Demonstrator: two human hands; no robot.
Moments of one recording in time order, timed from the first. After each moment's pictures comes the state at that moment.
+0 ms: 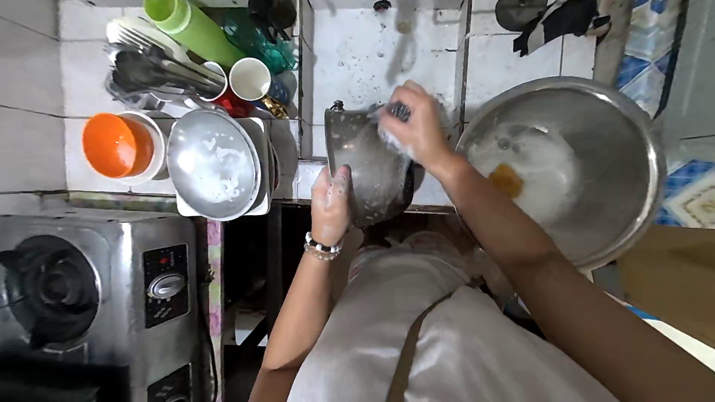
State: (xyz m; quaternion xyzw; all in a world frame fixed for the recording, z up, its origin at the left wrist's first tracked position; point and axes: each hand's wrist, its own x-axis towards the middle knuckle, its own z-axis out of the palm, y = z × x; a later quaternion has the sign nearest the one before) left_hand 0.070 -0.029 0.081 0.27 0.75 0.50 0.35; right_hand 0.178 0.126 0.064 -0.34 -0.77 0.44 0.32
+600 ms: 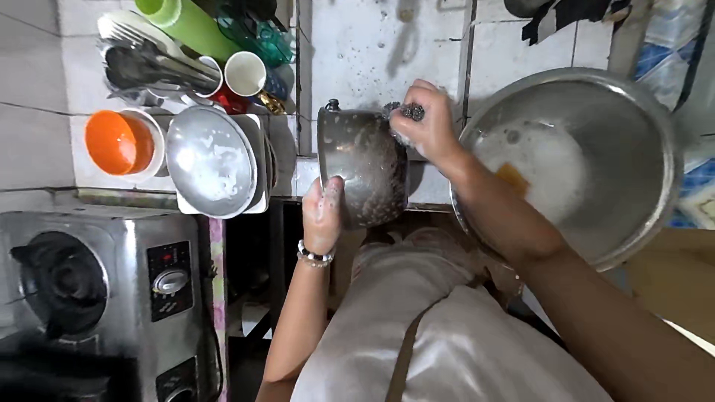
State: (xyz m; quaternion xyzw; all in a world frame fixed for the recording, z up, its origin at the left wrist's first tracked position) left_hand 0.068 -0.045 0.072 0.28 0.76 0.49 0.34; right_hand 0.203 0.132 0.041 -0.29 -0.77 0.44 0.37
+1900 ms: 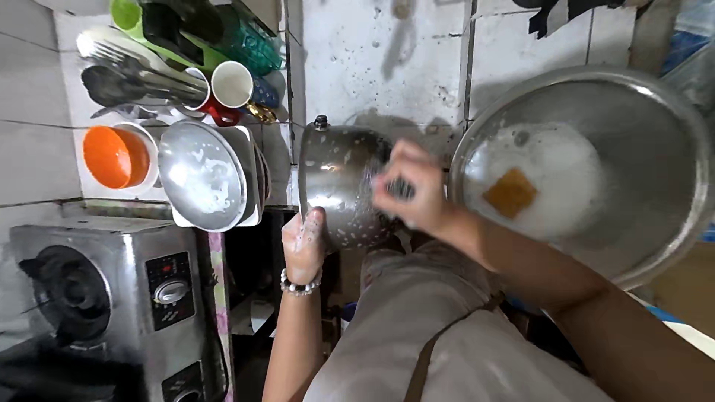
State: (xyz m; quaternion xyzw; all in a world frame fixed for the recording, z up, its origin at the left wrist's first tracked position) left_hand 0.070 -0.053 0.070 0.28 0.74 0.54 0.30; right_hand 0.213 0.086 0.034 -0.21 -0.70 0.49 0.47
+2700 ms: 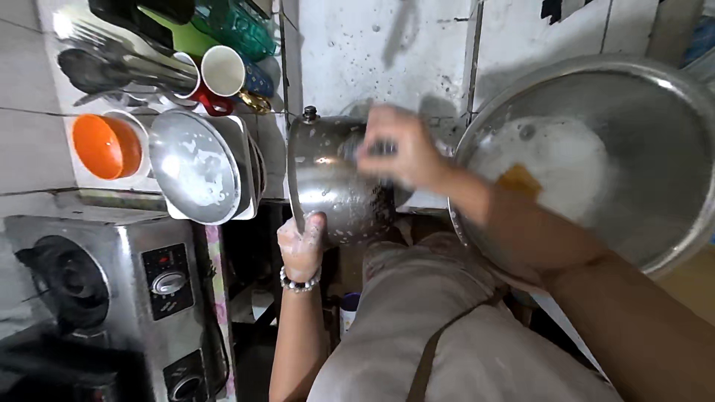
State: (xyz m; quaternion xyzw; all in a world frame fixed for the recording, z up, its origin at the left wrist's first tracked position) left_hand 0.070 -0.065 0.057 0.29 0.75 0.53 0.26; right_hand 0.196 0.130 0.046 -0.17 -0.76 0.53 0.34
